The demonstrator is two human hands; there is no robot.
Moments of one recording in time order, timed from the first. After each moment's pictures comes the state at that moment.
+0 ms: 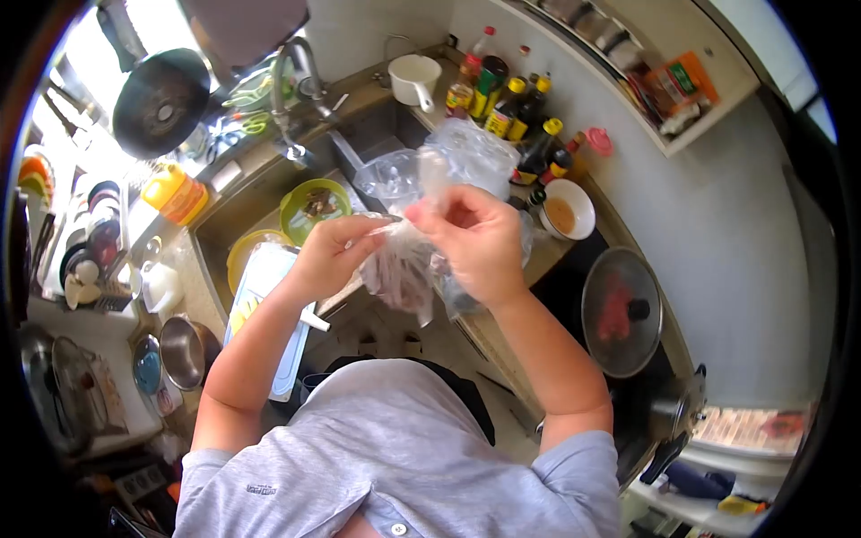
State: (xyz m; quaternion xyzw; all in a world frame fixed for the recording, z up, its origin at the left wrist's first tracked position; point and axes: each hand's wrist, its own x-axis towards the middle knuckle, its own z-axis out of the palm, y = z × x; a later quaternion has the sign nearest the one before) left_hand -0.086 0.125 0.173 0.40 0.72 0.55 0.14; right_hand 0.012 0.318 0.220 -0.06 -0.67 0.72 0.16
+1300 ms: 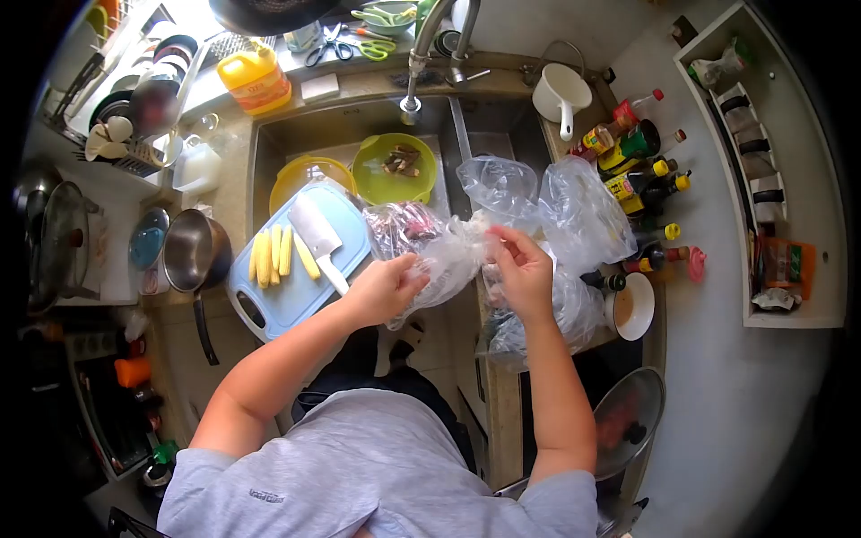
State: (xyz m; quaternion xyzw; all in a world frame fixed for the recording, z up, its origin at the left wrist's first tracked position) left_hand -0.062 0.089 0.060 0.10 0.85 0.48 0.20; right_hand -0.078 0.334 0.068 -0.05 -0.71 0.70 -0.02
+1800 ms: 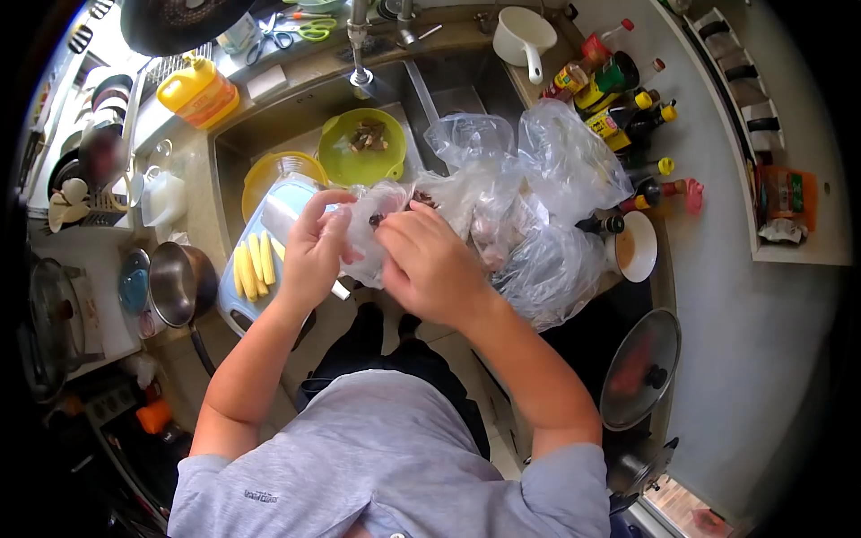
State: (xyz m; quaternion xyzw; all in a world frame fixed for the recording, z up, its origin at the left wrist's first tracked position) left_hand -0.090 0.055 0.093 -0.02 0.71 0.70 0.12; right_hand -0.076 0.255 0.095 0.30 -0.87 0.37 0.16
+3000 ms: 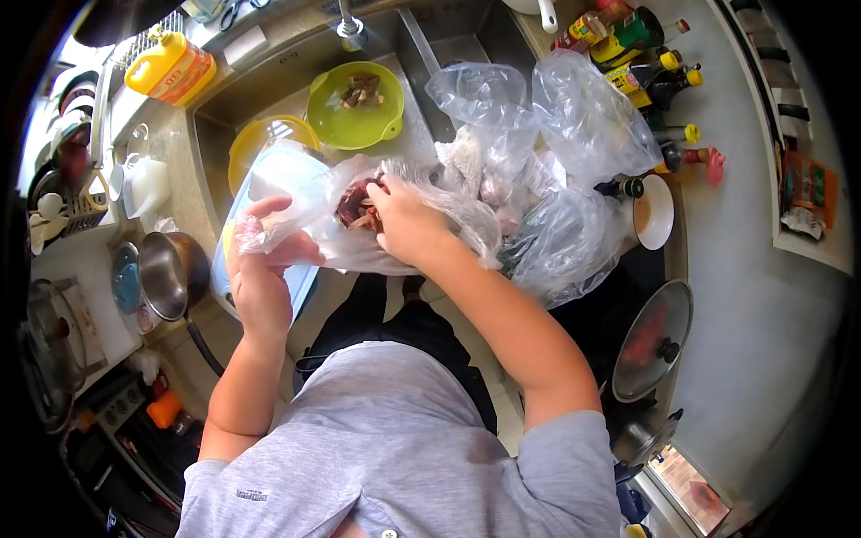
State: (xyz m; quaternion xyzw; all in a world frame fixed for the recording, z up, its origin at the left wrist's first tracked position) left_hand -0.061 0.019 0.100 -0.08 0.63 0.77 0.06; right_hand -0.086 0.216 -0.018 0.15 -0.94 0.30 -0.05
